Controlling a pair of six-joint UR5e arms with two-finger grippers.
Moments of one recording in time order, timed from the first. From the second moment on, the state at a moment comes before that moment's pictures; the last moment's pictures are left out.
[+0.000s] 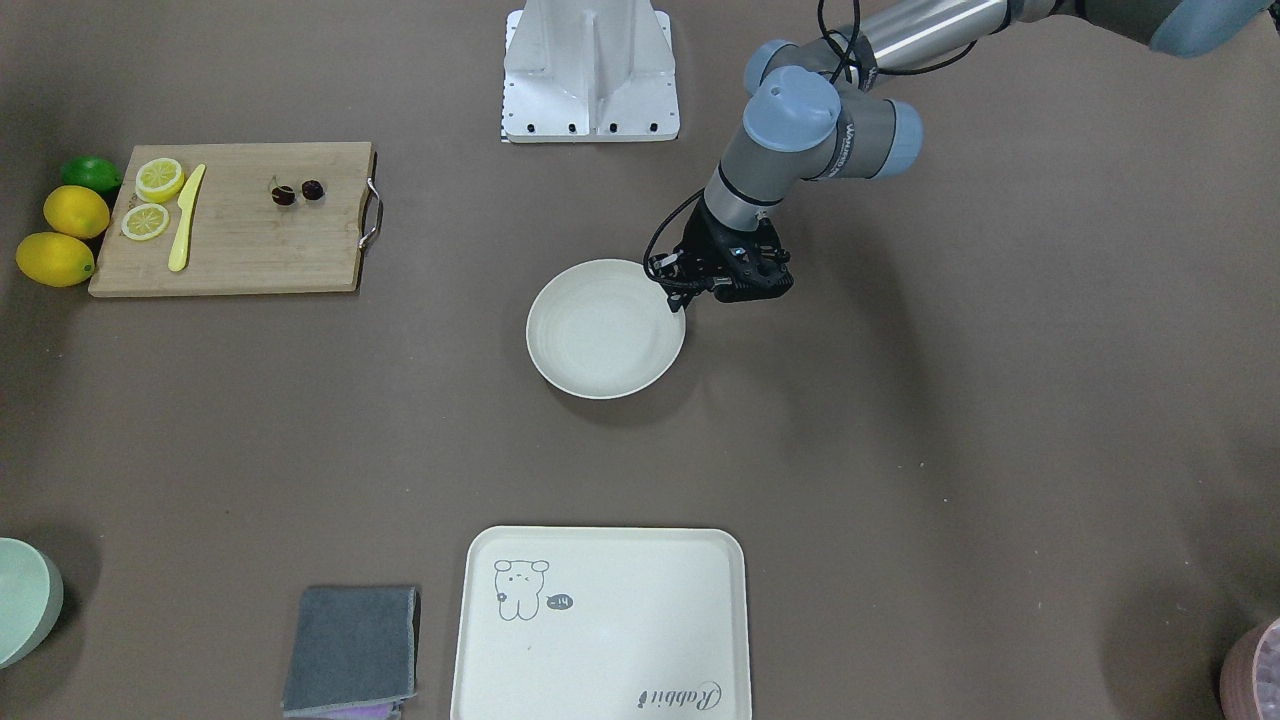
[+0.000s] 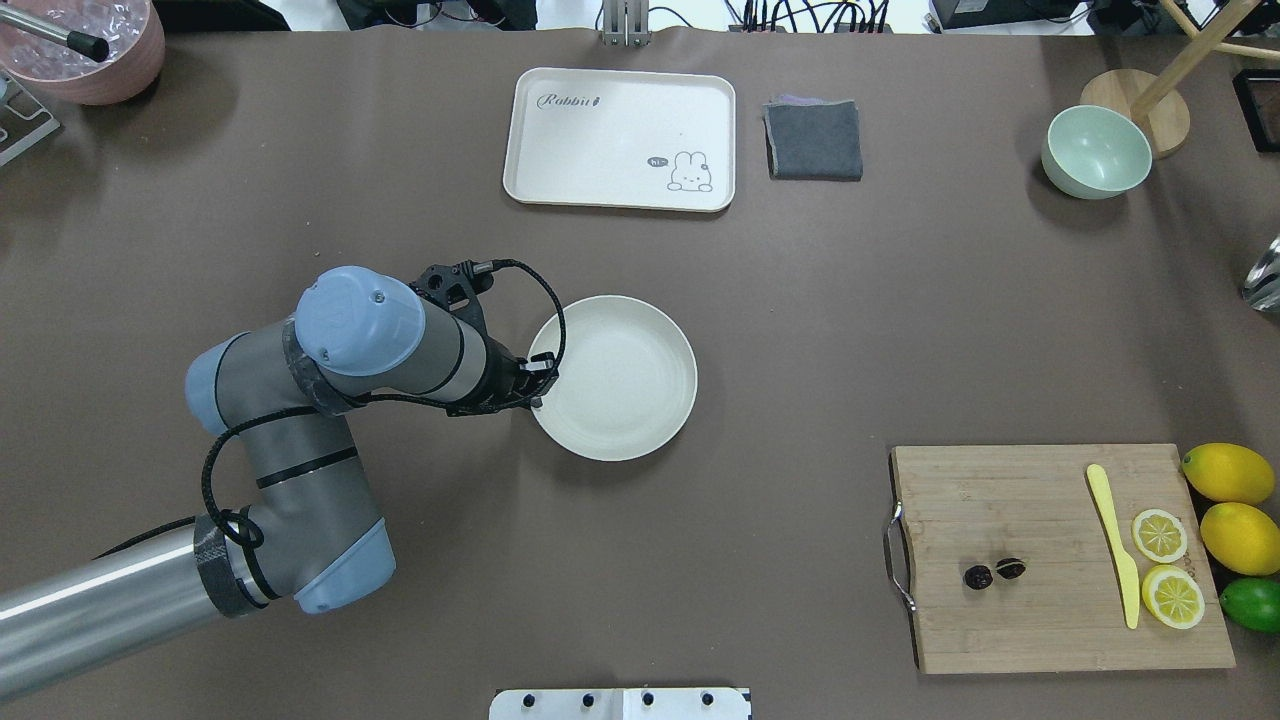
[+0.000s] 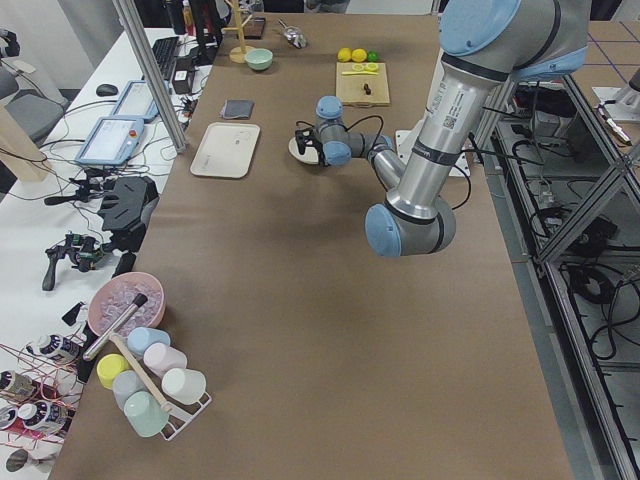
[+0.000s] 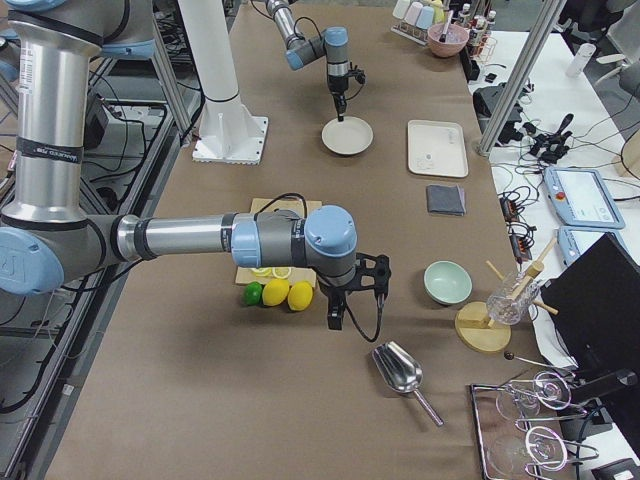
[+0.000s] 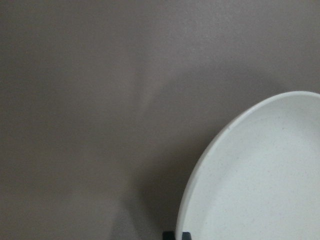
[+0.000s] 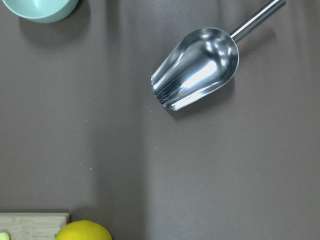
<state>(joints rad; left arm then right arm) -0.51 -2.10 -1.62 -2.04 -1.89 -1.57 1.56 -1.73 1.86 -1.52 2.40 0.22</state>
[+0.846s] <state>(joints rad) -0.54 -2.09 -1.63 -2.04 -1.89 -1.56 1.14 -1.68 1.99 -1.29 2.29 0.86</state>
